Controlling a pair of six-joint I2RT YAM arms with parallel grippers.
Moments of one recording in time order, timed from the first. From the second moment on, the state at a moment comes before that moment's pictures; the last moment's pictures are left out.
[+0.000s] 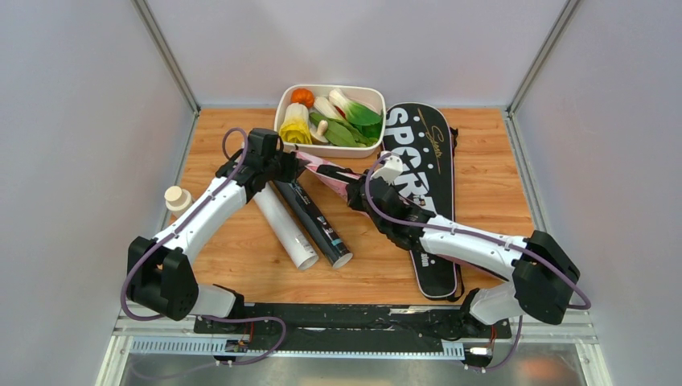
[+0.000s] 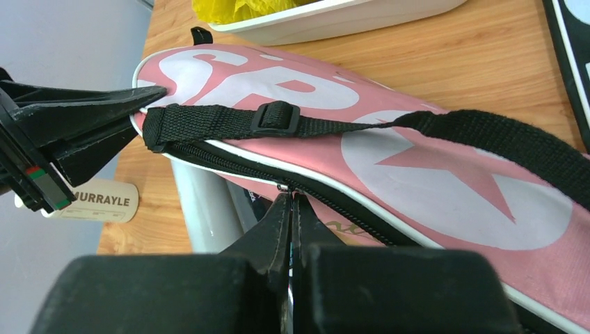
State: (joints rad) left arm -0.37 1.37 1.10 -0.44 0.01 -1.63; right arm 0.94 1.40 0.90 0.10 0.54 0.85
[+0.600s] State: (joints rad) left arm -0.39 1.40 1.12 -0.40 -0.01 -1.66; right arm 0.93 1.22 0.78 0.06 0.52 0.71
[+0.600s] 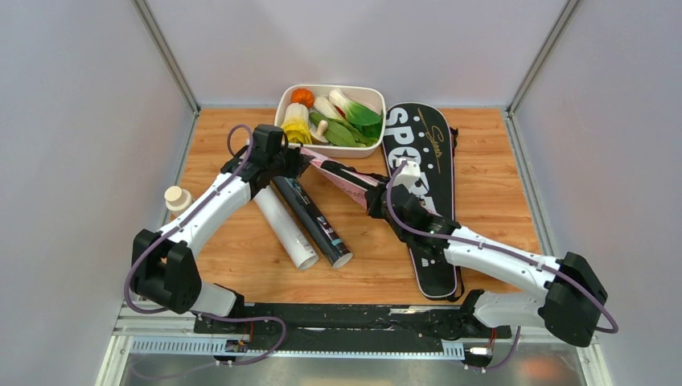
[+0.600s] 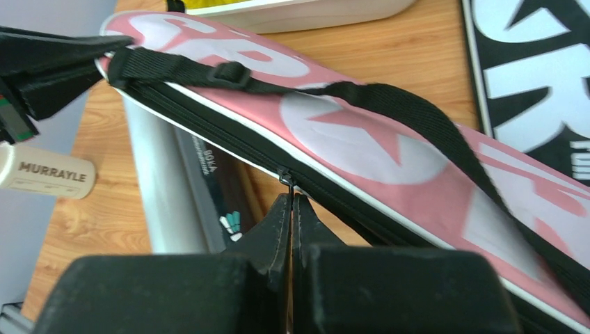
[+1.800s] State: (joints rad) left arm -0.40 1.37 1.15 -0.36 -0.08 -1.62; right arm 0.66 0.77 0.78 -0.58 0.45 0.76
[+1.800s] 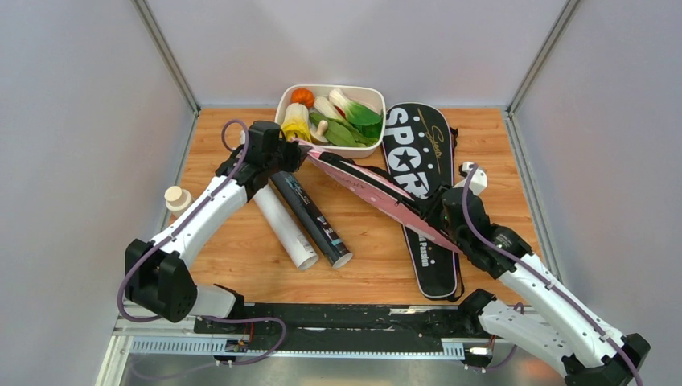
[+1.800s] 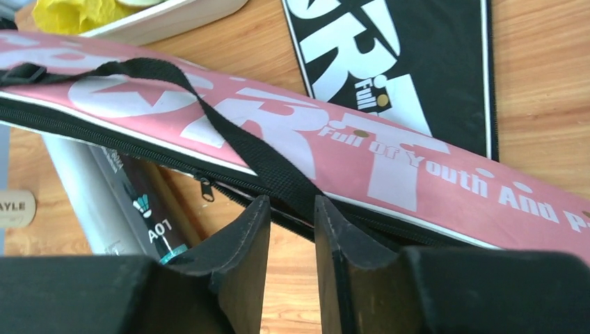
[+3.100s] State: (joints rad) left arm -0.40 1.36 1.15 -0.39 -0.09 -1.54; right arm 0.62 1.02 0.92 -0.66 0.34 0.33
